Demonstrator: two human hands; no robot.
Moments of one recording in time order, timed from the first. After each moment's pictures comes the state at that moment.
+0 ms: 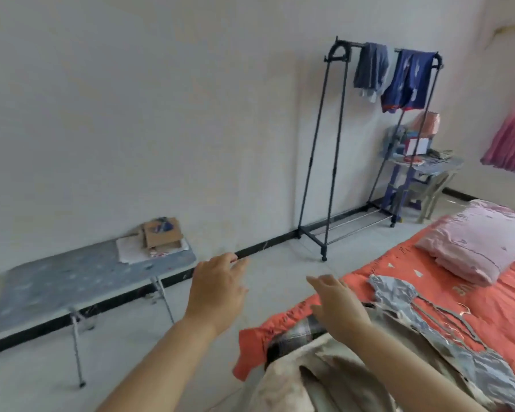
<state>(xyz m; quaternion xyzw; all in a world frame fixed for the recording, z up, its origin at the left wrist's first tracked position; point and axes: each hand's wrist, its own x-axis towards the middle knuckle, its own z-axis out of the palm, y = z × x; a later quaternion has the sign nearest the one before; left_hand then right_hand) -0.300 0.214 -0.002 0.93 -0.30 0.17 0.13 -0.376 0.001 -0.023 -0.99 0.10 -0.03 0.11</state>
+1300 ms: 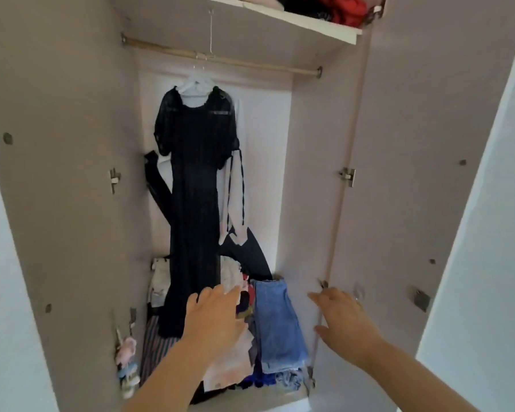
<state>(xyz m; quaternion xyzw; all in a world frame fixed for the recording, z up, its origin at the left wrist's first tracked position) -0.406 1.166 0.060 0.77 0.63 0.10 -0.04 -0.186 1.139 0.077 -0.65 -0.76 -0.04 0.06</state>
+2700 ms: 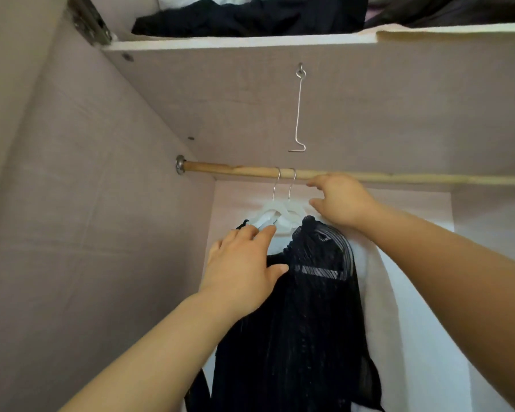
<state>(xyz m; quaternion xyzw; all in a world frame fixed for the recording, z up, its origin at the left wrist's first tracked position) -0.508 1.684 0.361 0.61 0.60 0.37 -0.34 -0.363 1.781 0.479 -0.39 -0.80 -0.27 0.37</state>
